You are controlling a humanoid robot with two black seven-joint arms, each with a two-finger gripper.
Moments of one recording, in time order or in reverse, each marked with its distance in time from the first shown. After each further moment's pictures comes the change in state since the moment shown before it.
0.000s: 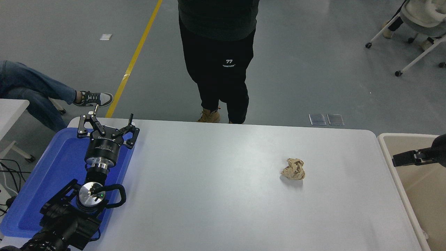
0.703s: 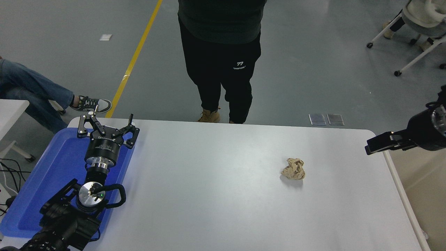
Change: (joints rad) left arm 0.000 0.000 0.000 0.001 0.000 0.000 -0.002; right arm 0.317 0.187 -0.137 0.151 0.242 0.091 -0.013
